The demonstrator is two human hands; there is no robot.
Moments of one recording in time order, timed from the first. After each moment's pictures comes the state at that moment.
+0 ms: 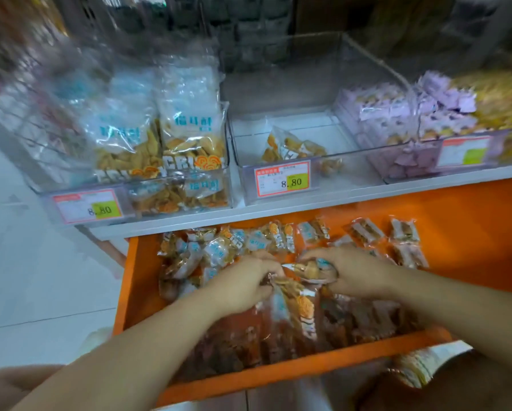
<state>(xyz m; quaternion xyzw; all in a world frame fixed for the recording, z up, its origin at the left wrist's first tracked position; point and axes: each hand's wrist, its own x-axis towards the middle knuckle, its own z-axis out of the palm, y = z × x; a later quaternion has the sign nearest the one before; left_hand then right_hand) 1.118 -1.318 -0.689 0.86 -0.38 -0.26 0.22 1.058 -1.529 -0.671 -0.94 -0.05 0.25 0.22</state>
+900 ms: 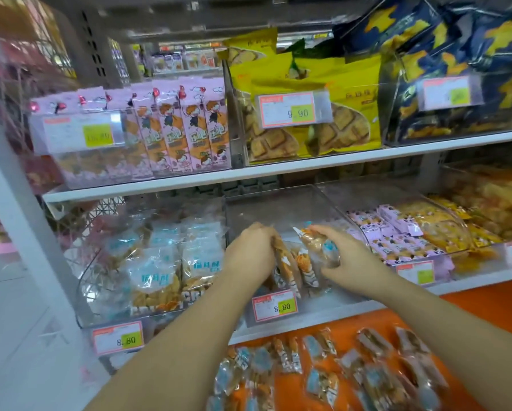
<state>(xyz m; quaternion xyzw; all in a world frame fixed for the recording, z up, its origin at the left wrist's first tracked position) 1.189 -1.392 -0.496 0.94 -0.27 0.10 0.19 1.107 -1.560 -0.516 -0.93 0.04 -0.12 0.34</state>
